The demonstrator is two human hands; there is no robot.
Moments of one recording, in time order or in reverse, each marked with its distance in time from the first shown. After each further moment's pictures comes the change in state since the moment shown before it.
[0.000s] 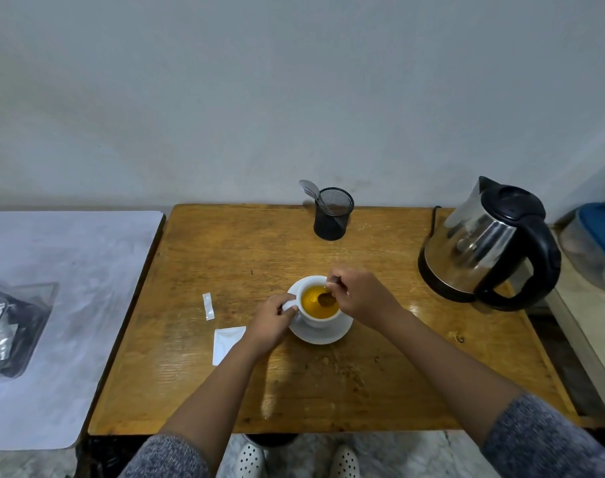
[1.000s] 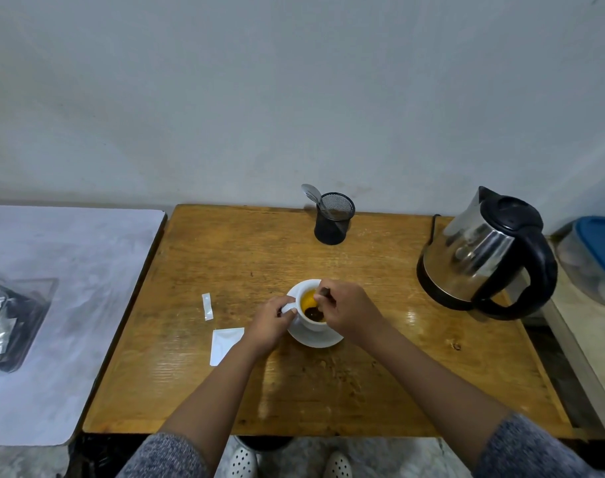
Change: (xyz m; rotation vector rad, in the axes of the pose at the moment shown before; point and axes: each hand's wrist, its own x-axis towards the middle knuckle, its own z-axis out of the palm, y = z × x) left_hand 0.002 0.000 0.001 0.002 0.003 0.031; right_hand -0.008 -0.017 0.015 0.059 0.018 0.018
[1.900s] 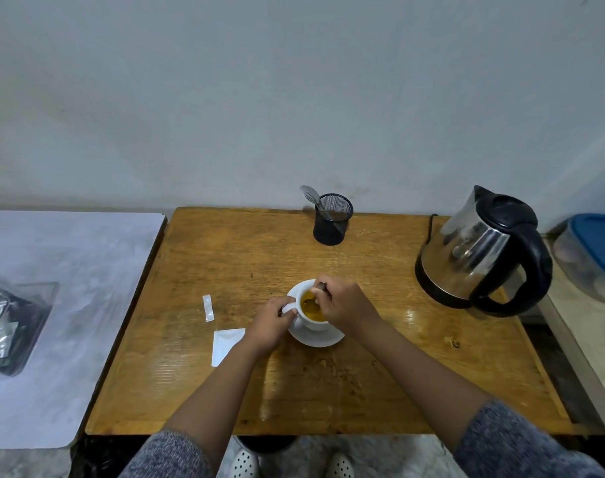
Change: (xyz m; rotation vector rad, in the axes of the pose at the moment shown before) left_hand 0.001 0.000 -0.001 0.025 -0.003 -0.003; right_hand 0.006 -0.002 0.005 0.007 0.063 -0.030
